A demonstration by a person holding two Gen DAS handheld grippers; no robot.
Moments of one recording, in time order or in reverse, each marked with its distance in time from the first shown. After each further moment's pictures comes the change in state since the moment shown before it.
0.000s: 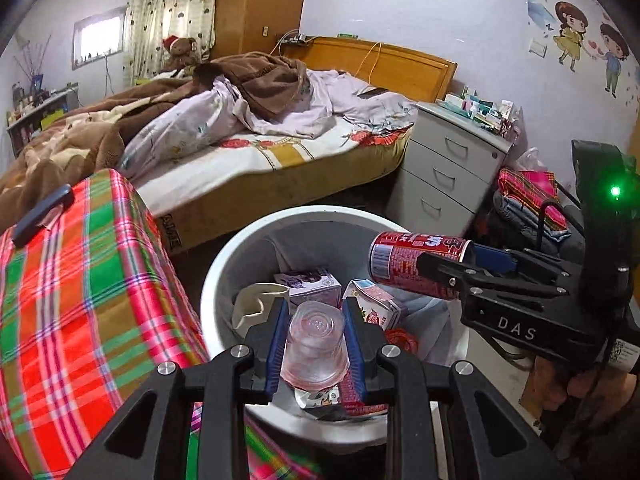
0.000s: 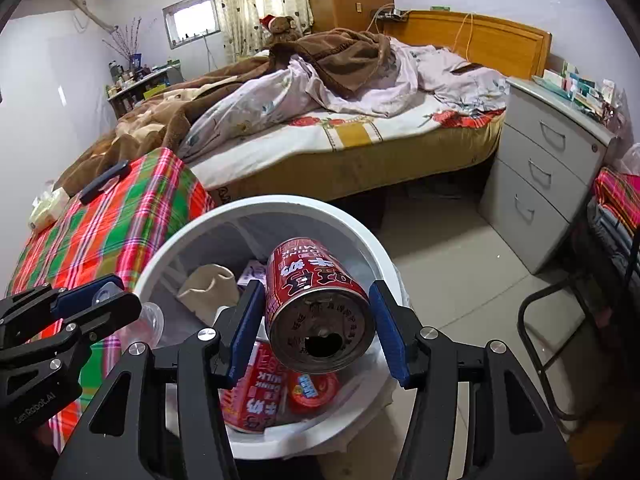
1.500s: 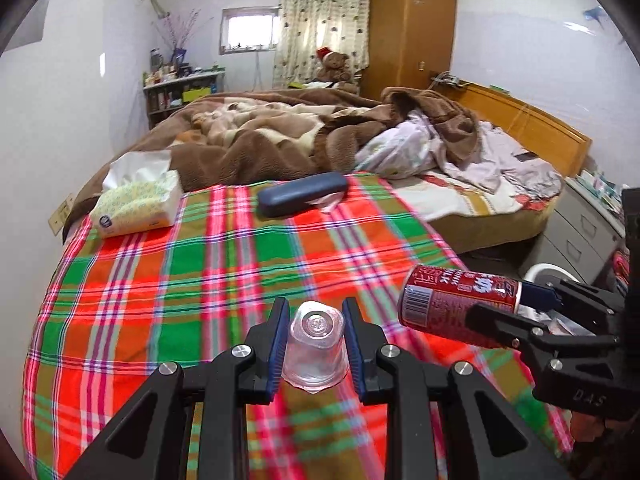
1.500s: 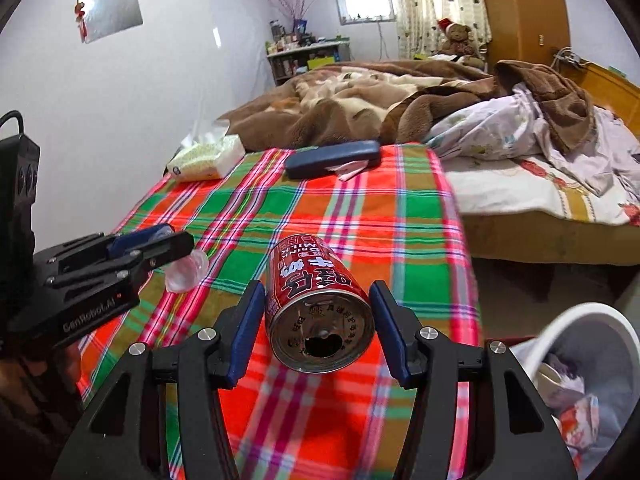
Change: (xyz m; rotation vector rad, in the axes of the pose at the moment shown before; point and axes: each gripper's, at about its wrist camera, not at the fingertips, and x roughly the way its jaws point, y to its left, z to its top) left arm -0.132 0.268 -0.042 -0.255 -0.113 0.385; right arm 0.004 0.226 0.019 -0.315 -0.001 0.432
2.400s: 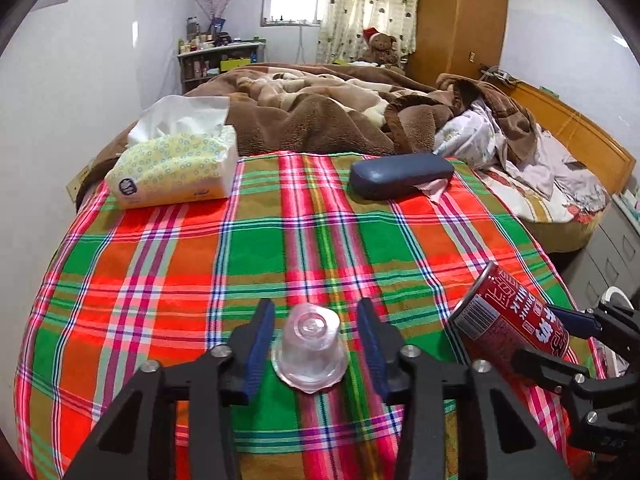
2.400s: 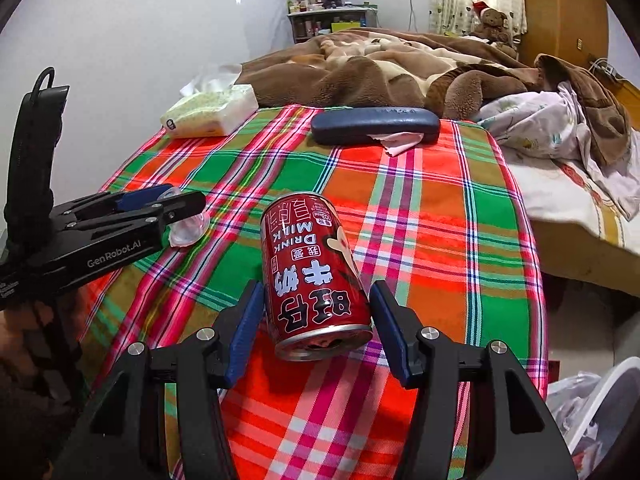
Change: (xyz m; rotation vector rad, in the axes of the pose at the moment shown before) left arm 0.088 0.097 0.004 -0.099 0.082 0.106; right arm 0.090 0.037 0.017 -0.103 0.150 0.024
